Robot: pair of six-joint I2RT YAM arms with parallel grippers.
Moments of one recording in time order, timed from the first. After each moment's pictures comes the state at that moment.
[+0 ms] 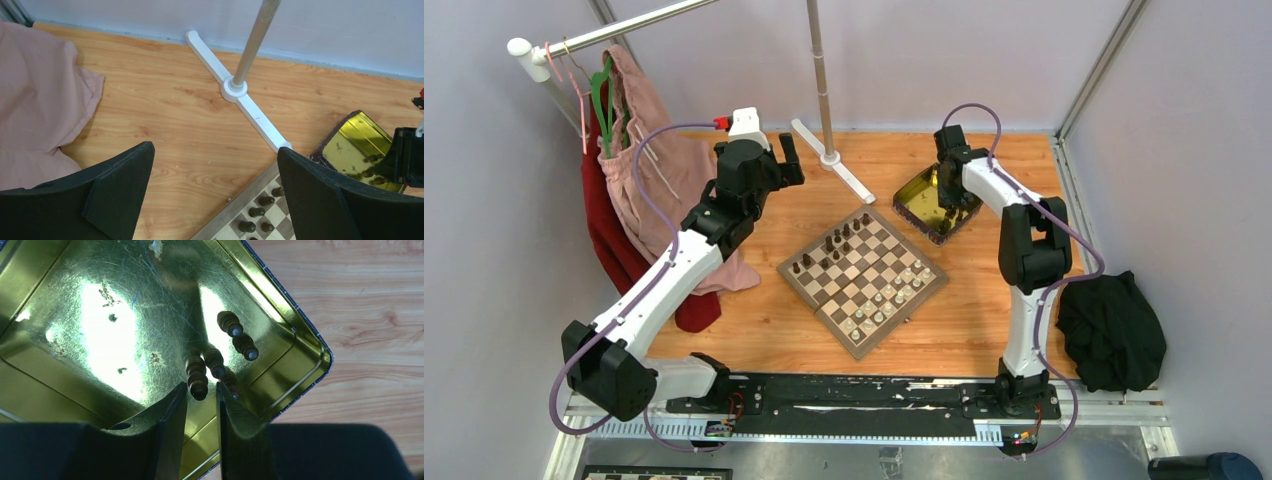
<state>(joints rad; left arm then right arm) -0.46 1.25 1.17 -0.16 -0.42 -0.30 0.25 2.06 1.66 -0.69 0.24 0.18</state>
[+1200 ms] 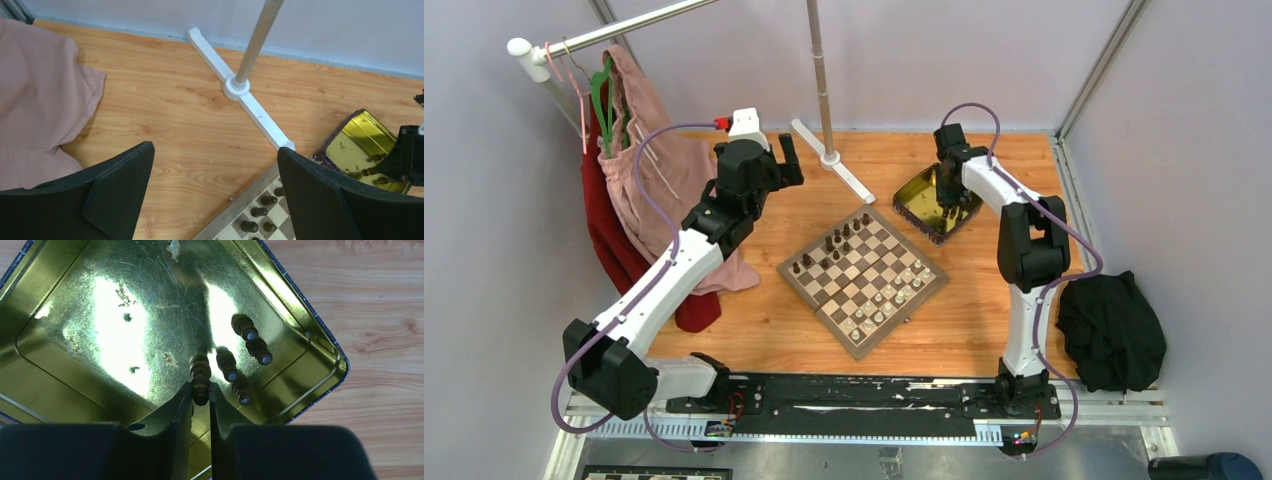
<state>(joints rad) -0.45 1.26 1.16 -0.16 -0.41 -0.30 0.24 2.08 1.68 -0.71 0.19 0.17</state>
